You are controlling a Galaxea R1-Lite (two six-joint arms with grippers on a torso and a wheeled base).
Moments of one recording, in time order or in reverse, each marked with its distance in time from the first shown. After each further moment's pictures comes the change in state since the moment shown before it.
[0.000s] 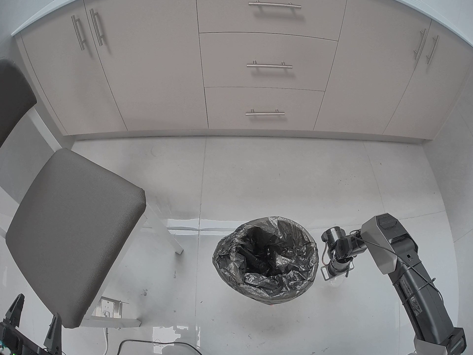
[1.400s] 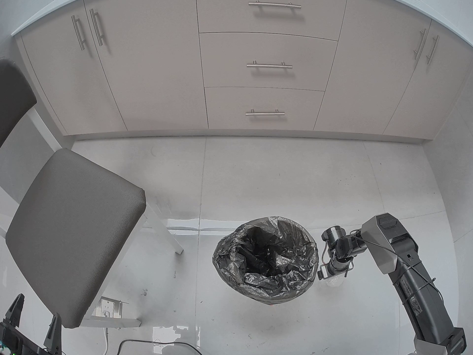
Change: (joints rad) left arm 0.000 -0.001 0.000 0.000 0.000 0.000; right arm -0.001 -0.002 0.000 -0.014 0.030 0.056
